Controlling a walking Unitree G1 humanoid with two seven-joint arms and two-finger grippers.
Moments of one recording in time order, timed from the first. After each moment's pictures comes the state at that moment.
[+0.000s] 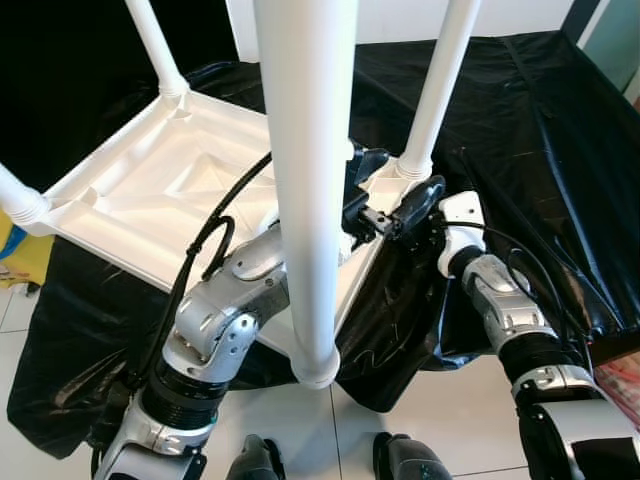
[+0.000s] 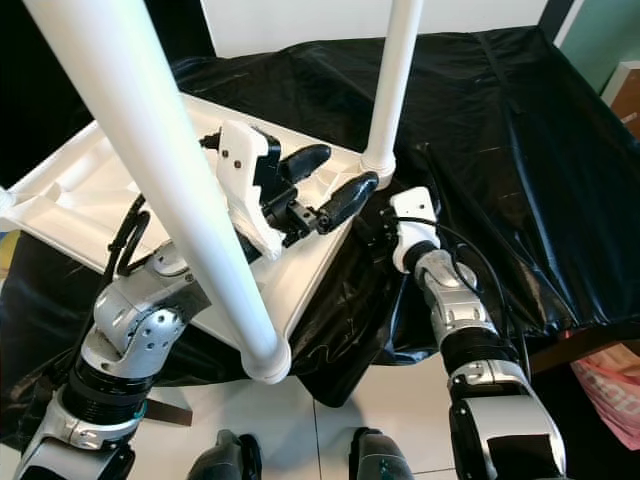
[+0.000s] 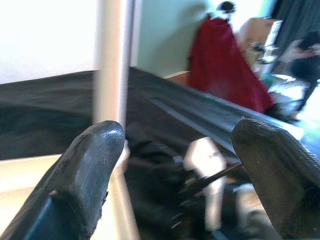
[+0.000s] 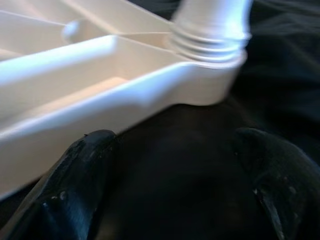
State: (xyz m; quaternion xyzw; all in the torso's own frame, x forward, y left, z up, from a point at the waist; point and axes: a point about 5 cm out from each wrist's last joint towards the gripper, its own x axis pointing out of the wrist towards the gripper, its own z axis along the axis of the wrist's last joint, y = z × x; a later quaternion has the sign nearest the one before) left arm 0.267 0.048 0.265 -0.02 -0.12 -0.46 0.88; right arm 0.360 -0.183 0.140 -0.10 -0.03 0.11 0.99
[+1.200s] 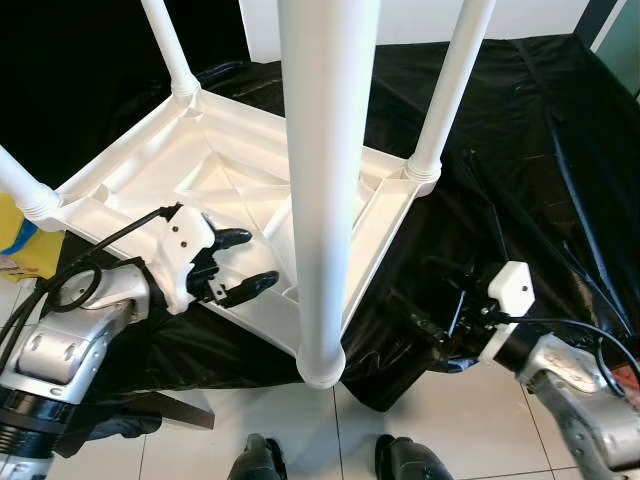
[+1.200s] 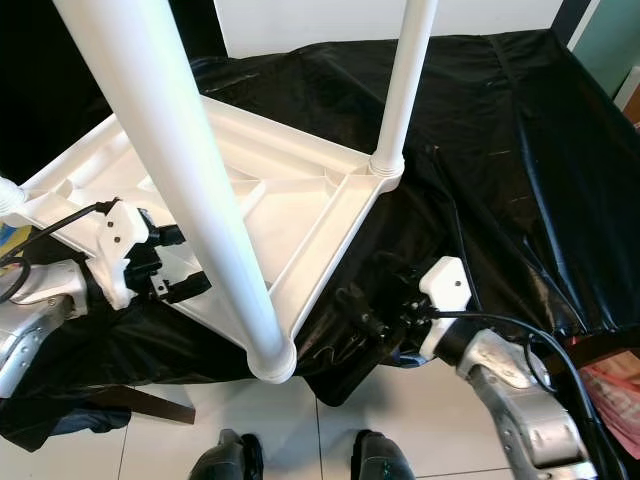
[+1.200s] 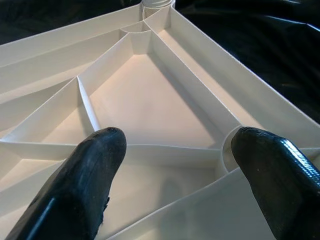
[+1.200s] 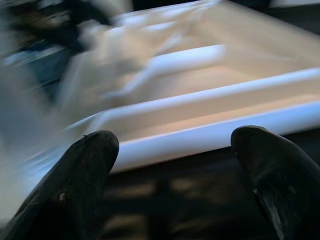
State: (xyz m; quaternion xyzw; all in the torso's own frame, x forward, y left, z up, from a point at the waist) left arm 0.276 0.181 0.199 0.19 0.03 -0.49 0.85; right arm 0.218 -0.167 0.164 -0.07 -0.02 0.46 0.89
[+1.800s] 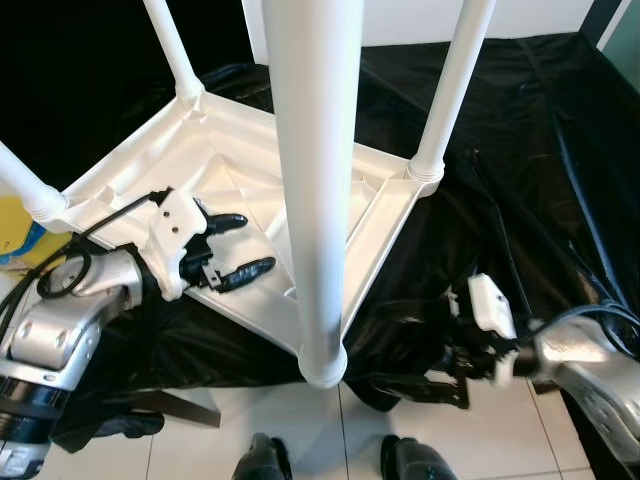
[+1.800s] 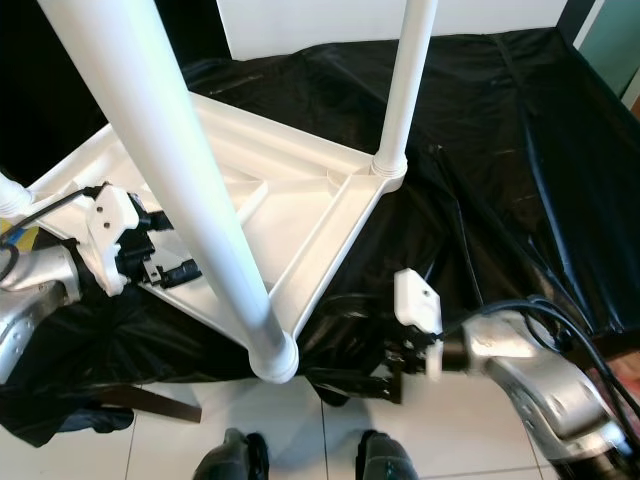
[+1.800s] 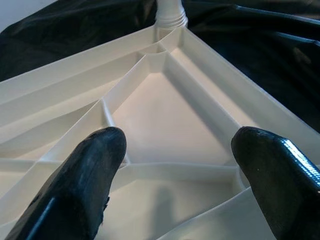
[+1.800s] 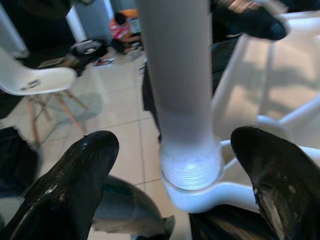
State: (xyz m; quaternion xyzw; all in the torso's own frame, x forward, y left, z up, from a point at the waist) left arm 0.284 0.182 0.220 0.20 0.00 -0.49 0.85; right arm 0.212 -0.127 0.178 -0.10 0.01 0.69 0.72
